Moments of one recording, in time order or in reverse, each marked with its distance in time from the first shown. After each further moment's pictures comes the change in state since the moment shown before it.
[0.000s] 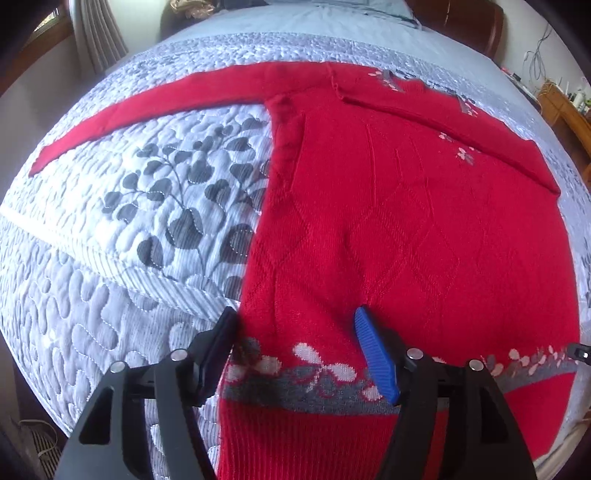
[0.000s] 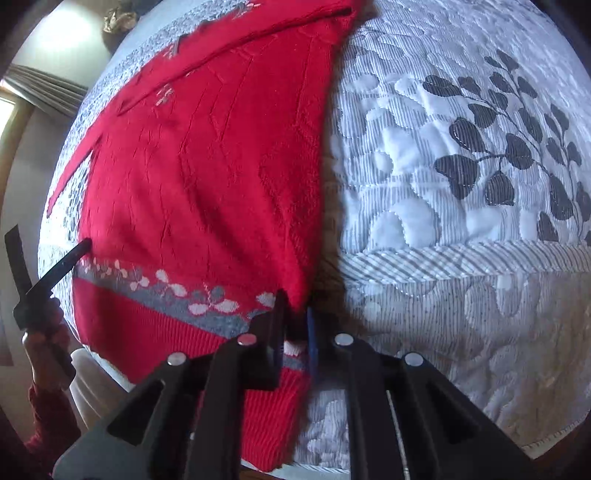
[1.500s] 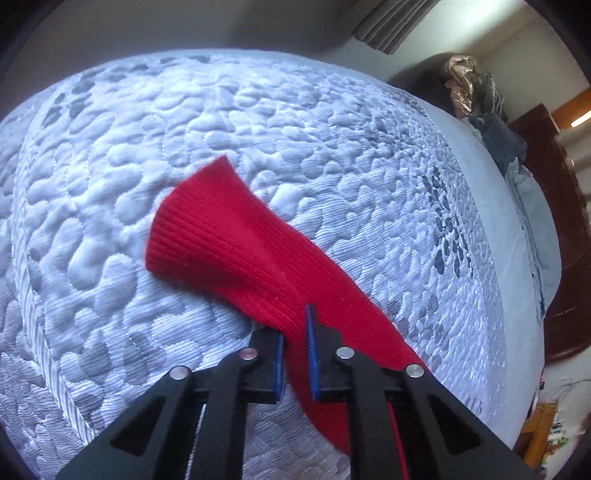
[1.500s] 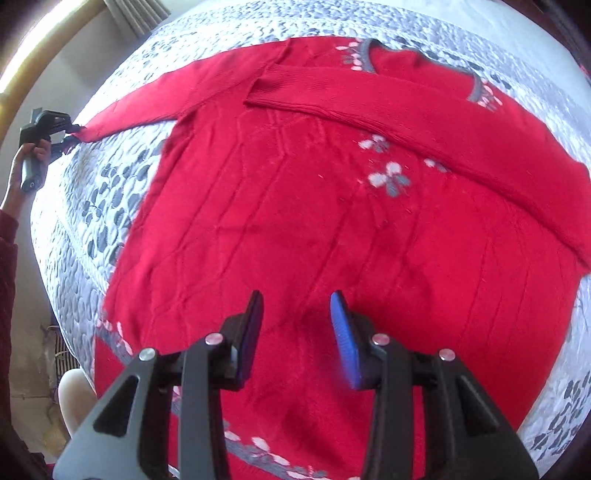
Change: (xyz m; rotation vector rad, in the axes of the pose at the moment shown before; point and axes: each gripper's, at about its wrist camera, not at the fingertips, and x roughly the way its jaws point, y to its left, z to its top) left arm 0.036 0.402 0.190 -0.933 -0.144 -0.031; right arm 0.060 0.196 0.109 -0.414 0.002 -0.047
